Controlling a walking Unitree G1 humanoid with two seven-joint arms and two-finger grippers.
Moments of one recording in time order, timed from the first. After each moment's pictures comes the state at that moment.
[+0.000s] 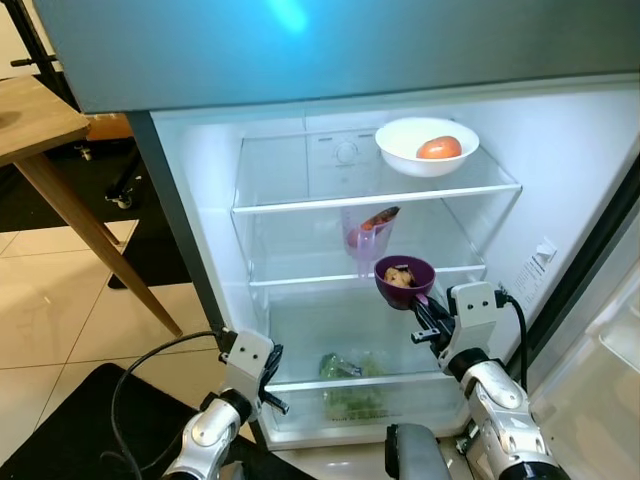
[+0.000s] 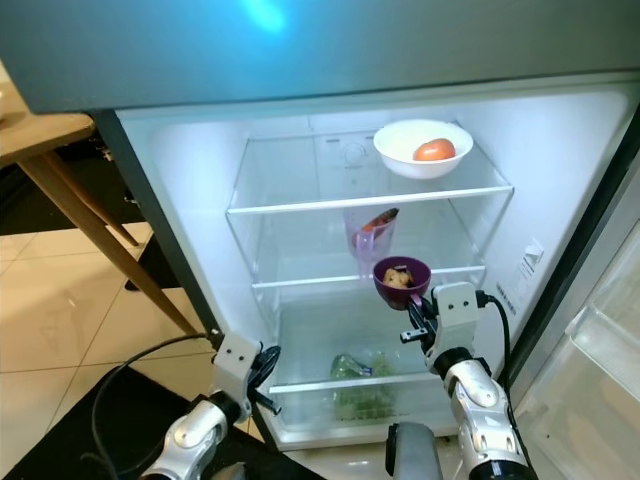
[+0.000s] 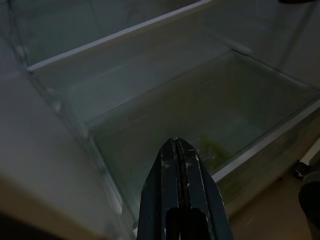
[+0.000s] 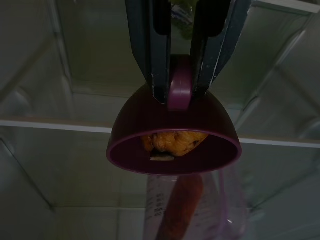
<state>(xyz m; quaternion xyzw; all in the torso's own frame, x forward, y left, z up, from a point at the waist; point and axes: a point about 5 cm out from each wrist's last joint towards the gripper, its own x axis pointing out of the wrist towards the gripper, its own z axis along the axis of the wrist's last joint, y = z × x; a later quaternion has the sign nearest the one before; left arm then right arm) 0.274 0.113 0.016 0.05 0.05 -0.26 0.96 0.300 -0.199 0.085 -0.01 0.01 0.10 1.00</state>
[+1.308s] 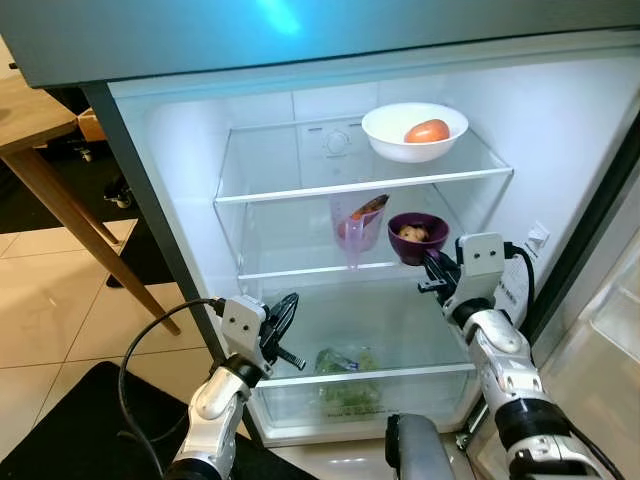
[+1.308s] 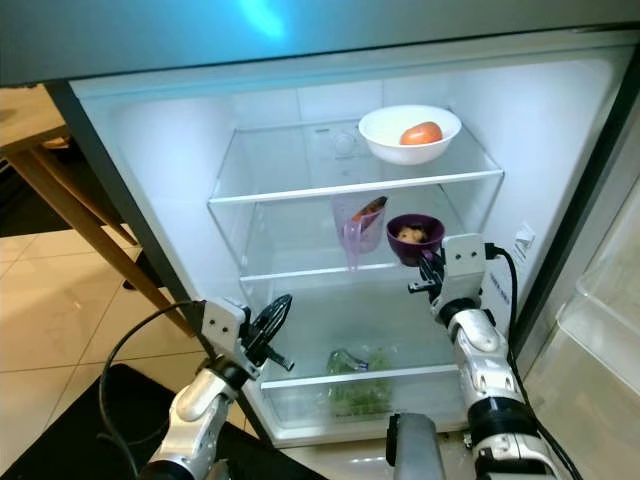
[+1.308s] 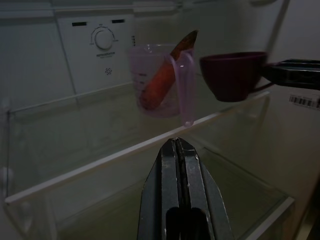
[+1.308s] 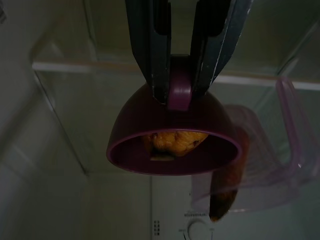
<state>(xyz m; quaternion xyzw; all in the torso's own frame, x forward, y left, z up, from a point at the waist) 0.285 0.098 0.082 -0.03 -0.13 -0.29 0.95 0.350 -0.206 0.131 -0.02 -0.03 0.06 1.00</state>
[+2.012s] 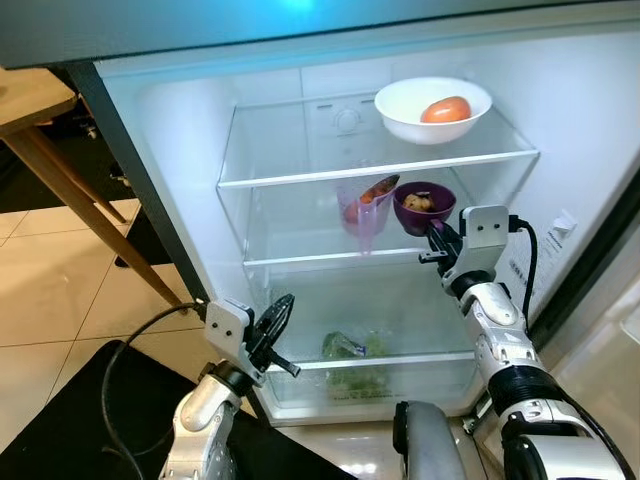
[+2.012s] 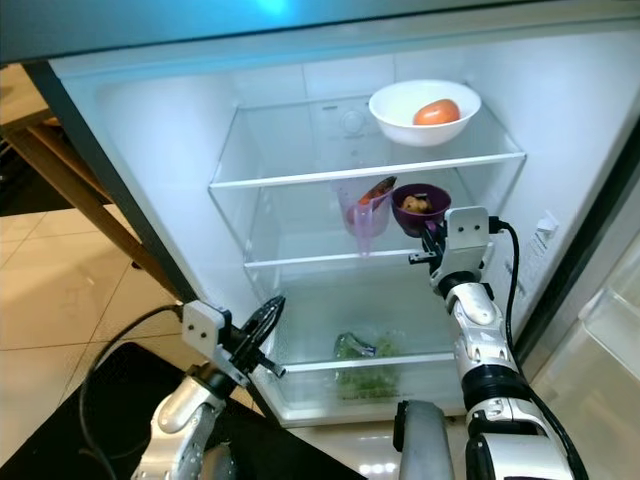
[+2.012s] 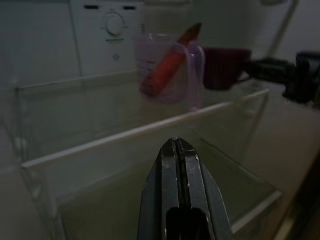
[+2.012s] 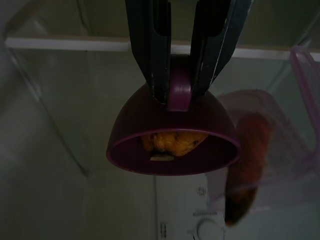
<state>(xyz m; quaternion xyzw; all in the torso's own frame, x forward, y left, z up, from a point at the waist) 0.270 0.110 0.104 -0.05 -0.14 -0.30 0.94 0.370 -0.208 0.155 -0.02 -0.07 0.03 1.00</state>
